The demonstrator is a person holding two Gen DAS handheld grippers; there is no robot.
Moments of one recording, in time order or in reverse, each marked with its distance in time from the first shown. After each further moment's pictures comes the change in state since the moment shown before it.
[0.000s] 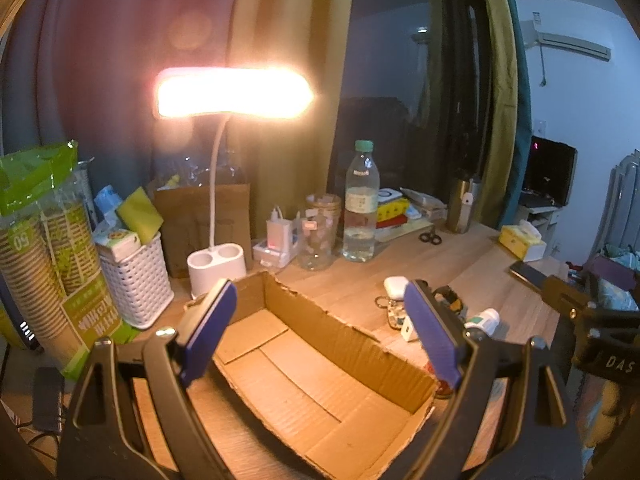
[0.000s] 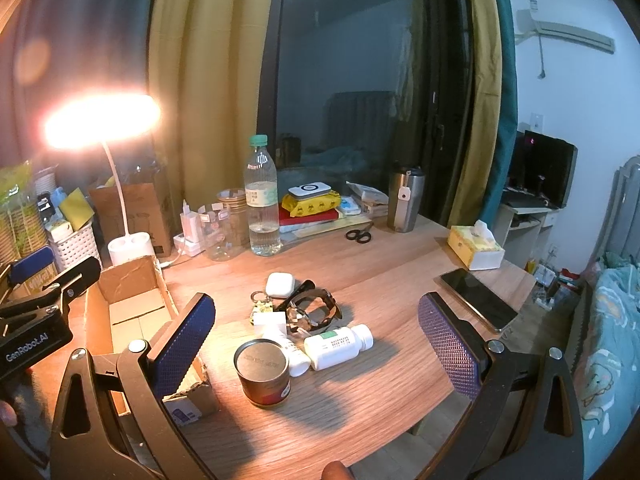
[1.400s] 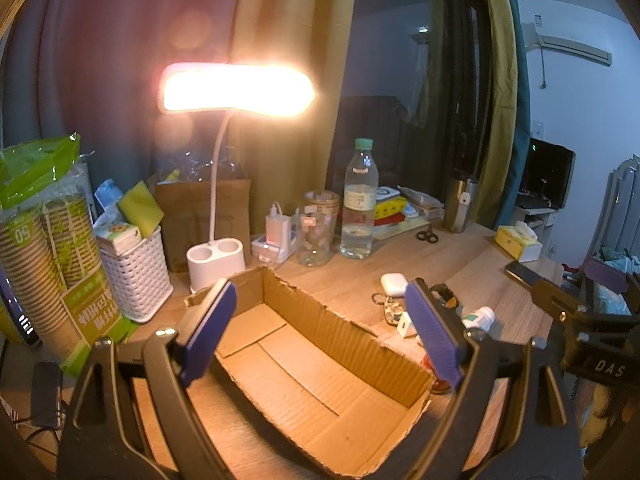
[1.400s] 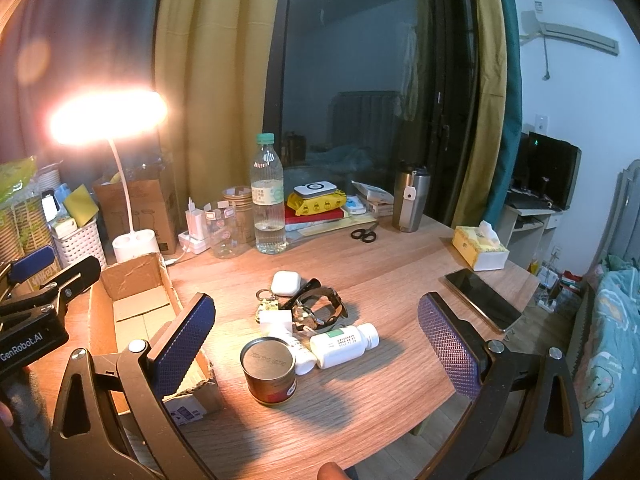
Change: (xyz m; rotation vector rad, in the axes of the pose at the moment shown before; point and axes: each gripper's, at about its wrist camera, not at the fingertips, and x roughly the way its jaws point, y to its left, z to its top) left arm -0.003 0.002 -0.004 -0.011 0.006 -0.015; right arm -0.001 0.004 -0.002 0.000 0.004 0.005
